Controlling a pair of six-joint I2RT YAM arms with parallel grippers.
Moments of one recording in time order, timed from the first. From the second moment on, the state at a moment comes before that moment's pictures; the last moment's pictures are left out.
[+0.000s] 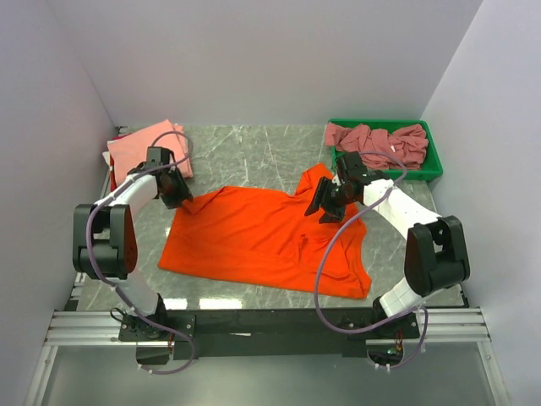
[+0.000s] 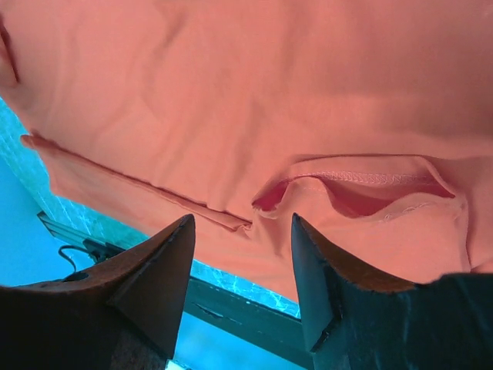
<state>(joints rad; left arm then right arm) -0.01 1.69 1.11 -0.47 0.08 -0.51 0.29 1.56 1.10 -0.65 -0.34 0.66</state>
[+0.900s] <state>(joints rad) -0.08 1.76 1.12 -0.49 0.02 -0.50 0.29 1.55 1.04 -0.64 -0.35 0.67</state>
